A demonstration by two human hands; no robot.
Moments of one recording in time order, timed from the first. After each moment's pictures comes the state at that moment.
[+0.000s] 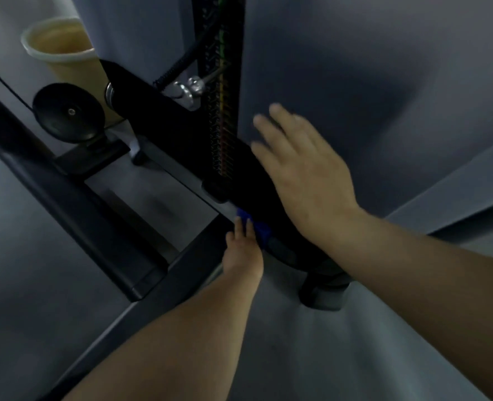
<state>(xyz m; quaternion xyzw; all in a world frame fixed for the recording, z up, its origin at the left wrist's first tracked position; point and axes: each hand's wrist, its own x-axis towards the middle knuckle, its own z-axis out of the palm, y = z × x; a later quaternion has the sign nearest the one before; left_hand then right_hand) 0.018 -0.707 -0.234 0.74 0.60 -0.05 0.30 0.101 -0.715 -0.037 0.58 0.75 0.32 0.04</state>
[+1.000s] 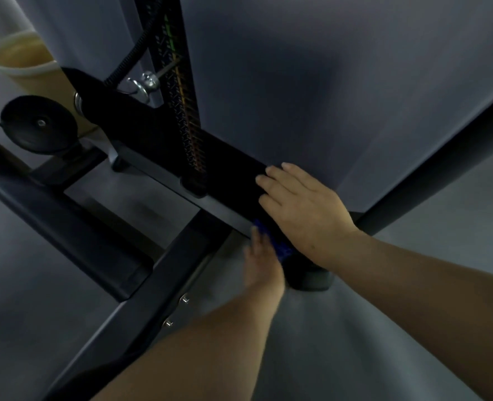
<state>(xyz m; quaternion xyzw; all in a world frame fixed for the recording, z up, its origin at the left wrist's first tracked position) 0.059 -0.779 -0.243 0.77 0.57 -0.05 0.28 0.141 -0.789 -0.075 0.56 0.79 0.20 0.12</state>
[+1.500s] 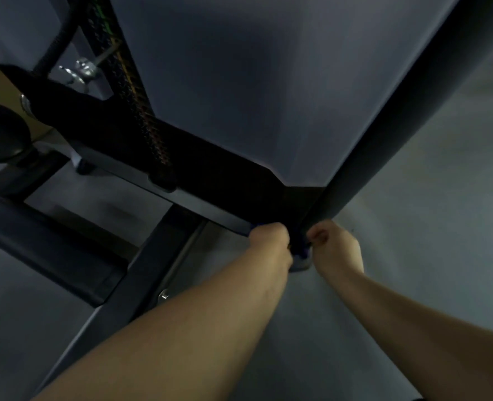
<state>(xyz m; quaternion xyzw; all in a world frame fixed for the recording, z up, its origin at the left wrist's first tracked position) 0.114 -0.787 -0.179 0.24 0.62 0.15 0.73 0.182 -0.874 -0.166 0.90 0.27 -0.22 -0.25</state>
